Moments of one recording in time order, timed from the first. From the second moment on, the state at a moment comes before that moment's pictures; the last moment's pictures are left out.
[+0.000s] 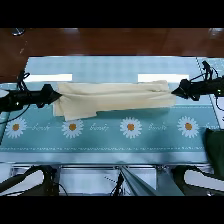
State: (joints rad) left arm 0.25 -1.25 0.83 0.64 -0.92 -1.28; right arm -0.33 -1.41 1.11 -0.89 1.14 1.35
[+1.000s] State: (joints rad) left arm 0.38 -1.55 1.30 0.91 -1.15 -1.46; right arm -0.46 -1.81 1.56 -0.86 1.26 1.34
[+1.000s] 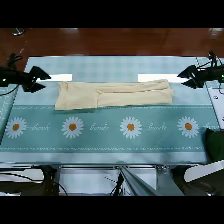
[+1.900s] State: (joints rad) left arm 0.05 -1.10 0.78 0.81 -0.99 -1.31; right arm -0.29 -1.90 1.56 -0.85 1.43 1.30
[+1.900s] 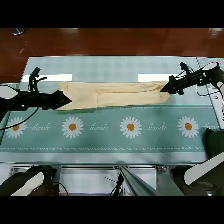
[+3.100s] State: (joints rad) left arm -0.79 -1.96 1.68 0.69 -0.85 -1.52; right arm -0.28 -0.84 1.01 -0.87 1.43 1.37
